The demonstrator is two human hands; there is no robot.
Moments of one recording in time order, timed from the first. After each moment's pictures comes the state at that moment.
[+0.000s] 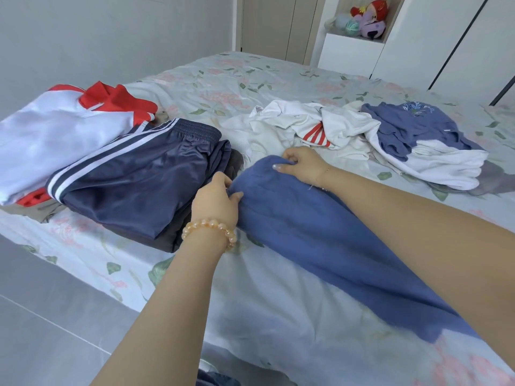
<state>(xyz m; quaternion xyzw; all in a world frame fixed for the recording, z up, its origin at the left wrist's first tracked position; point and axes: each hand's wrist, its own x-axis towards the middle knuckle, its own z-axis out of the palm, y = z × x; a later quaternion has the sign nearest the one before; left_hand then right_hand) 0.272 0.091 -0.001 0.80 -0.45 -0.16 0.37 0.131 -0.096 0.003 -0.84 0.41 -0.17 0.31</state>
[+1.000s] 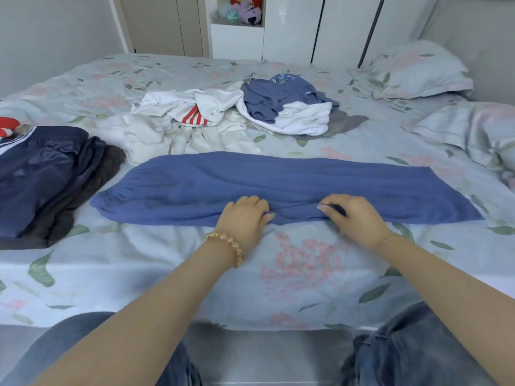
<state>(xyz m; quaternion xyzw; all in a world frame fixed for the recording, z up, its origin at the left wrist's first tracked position) 0.030 0.118 -0.036 0.56 -0.82 -0.04 0.15 -0.228 0.105 -0.036 -0.80 0.54 -0.25 0.08</state>
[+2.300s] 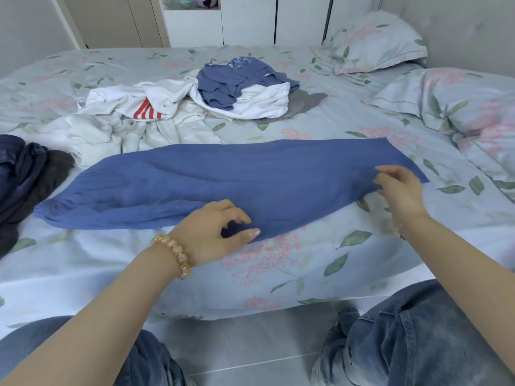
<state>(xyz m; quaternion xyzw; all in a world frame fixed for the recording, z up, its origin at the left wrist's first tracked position) 0.025 0.156 -0.014 0.45 -0.86 -0.21 0.15 -0.335 0.144 -0.016 -0.34 0.70 -0.56 0.28</state>
